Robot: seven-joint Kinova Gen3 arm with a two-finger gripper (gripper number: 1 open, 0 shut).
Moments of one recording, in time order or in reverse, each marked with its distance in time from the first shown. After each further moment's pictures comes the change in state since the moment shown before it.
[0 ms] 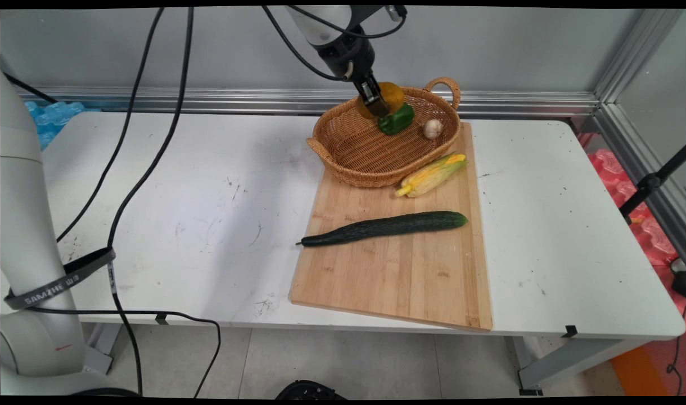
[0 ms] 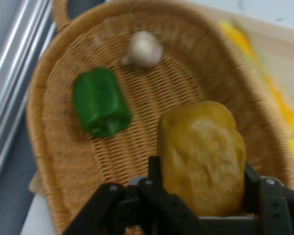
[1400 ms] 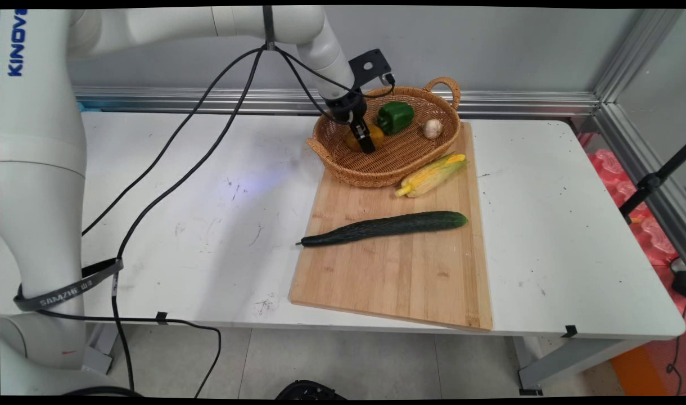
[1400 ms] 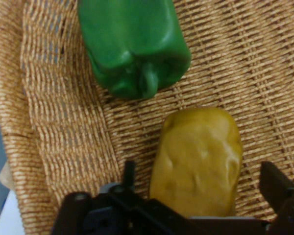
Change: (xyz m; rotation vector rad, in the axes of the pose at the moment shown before) arm -0.043 -0.050 0.156 -0.014 -0.120 -0.048
